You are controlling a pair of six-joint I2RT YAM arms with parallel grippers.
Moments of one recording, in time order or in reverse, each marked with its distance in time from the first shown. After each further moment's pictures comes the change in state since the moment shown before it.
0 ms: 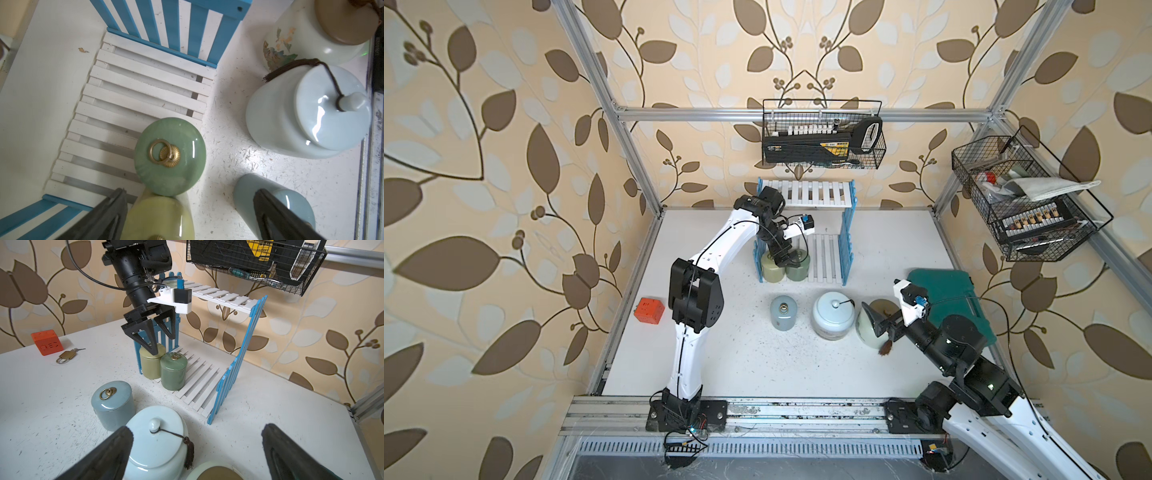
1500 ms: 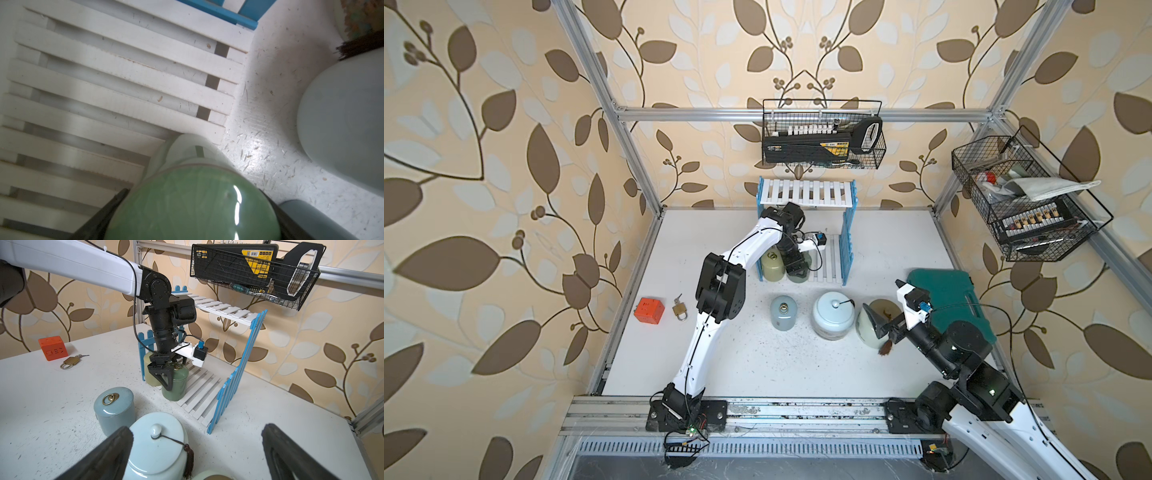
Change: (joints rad) left arm -0.079 0.220 0.089 0.029 -0.153 -0.022; right arm 0.000 -0.055 -0.035 0.044 -0.017 -0.029
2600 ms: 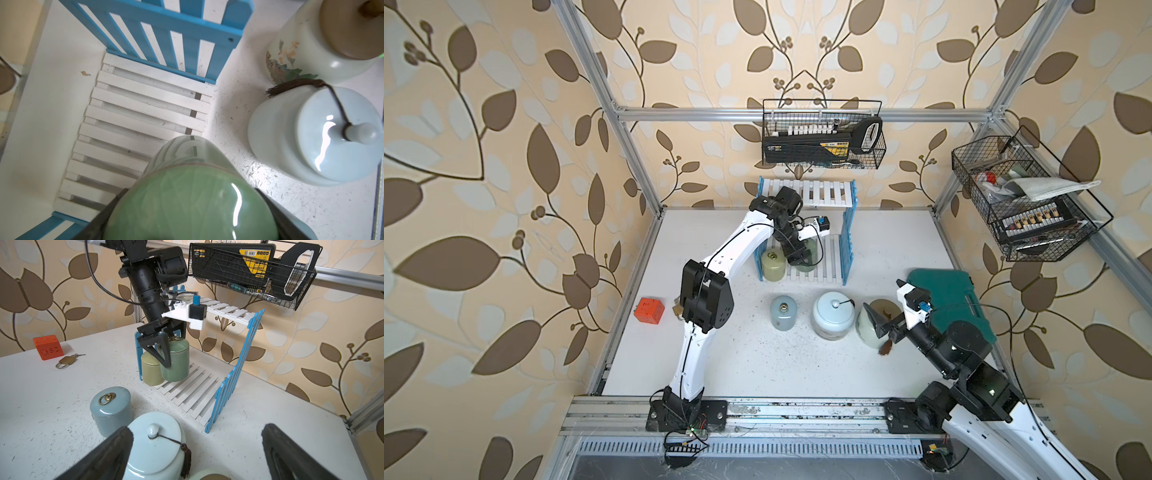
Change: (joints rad) left arm -0.013 -0.222 -0.034 -0.008 0.094 -0.023; right arm 0.000 0.000 -0.003 0.000 0.015 -0.007
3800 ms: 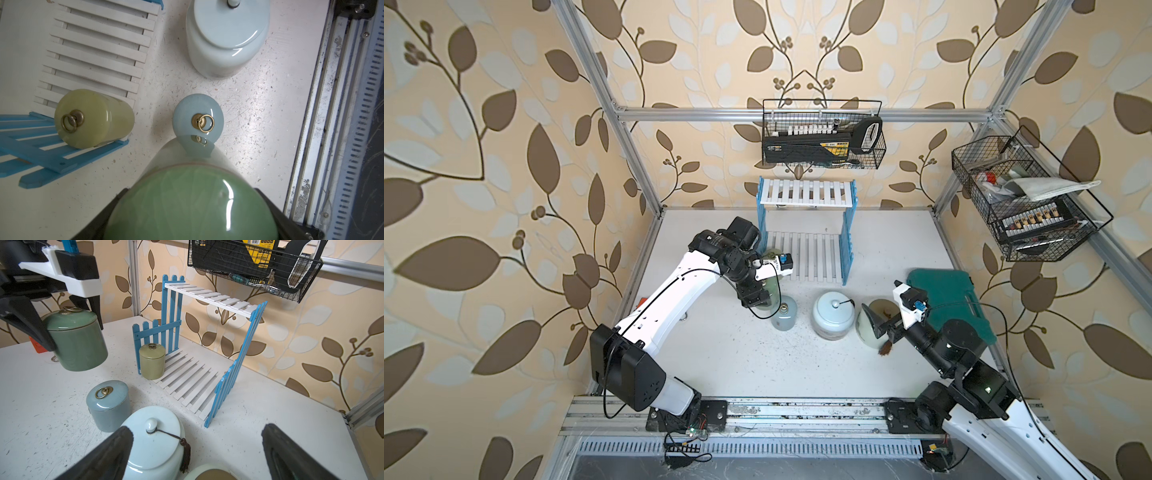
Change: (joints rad) left arm 0.064 -0.687 -0.733 -0.035 -0.100 0.079; right arm 0.000 0.018 -0.011 0.000 0.011 -0.005
